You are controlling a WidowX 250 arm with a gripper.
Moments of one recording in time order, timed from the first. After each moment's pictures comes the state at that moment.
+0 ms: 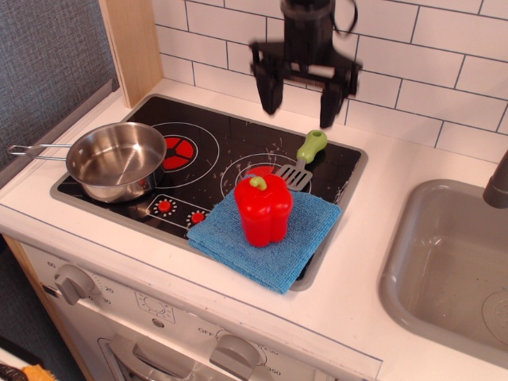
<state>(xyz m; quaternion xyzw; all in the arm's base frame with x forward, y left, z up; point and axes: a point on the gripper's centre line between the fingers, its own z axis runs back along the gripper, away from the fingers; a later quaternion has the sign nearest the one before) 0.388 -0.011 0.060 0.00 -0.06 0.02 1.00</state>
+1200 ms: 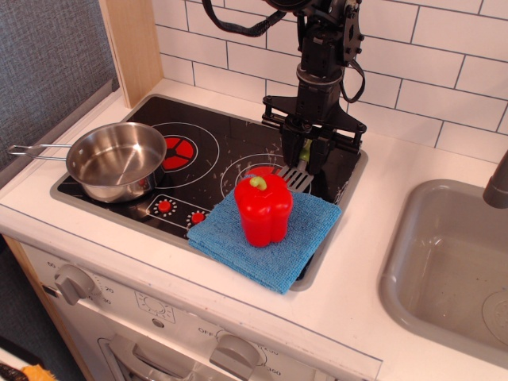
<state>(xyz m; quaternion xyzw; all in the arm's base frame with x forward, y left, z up) 0.384 -0.025 0.014 0.02 -0.03 0.00 1.00</state>
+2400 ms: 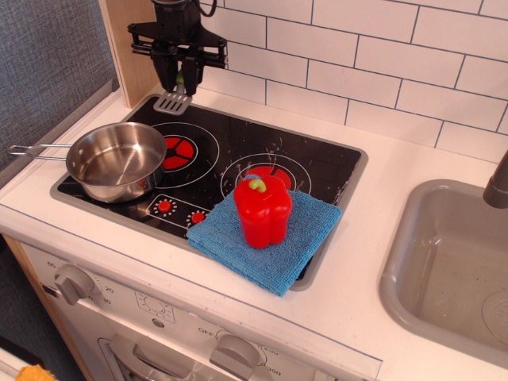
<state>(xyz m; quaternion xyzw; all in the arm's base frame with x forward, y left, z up) 0.396 0.141 0.058 0.04 -0.09 0.10 0.99</state>
